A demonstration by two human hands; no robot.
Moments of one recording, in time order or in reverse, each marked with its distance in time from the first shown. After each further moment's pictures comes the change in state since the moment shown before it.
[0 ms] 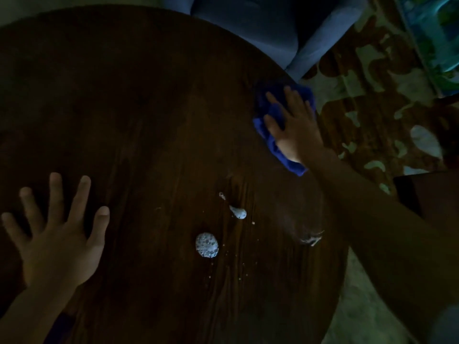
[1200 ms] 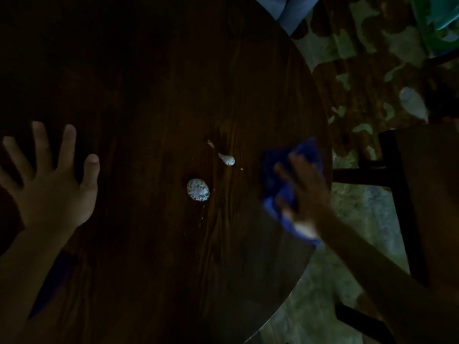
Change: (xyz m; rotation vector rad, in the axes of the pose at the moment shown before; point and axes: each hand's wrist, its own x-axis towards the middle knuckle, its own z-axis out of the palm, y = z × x) left_hand -0.003 0.012 -0.004 0.000 0.058 -0.006; right_hand -0.259 0.034 0.062 -0.044 0.062 -0.312
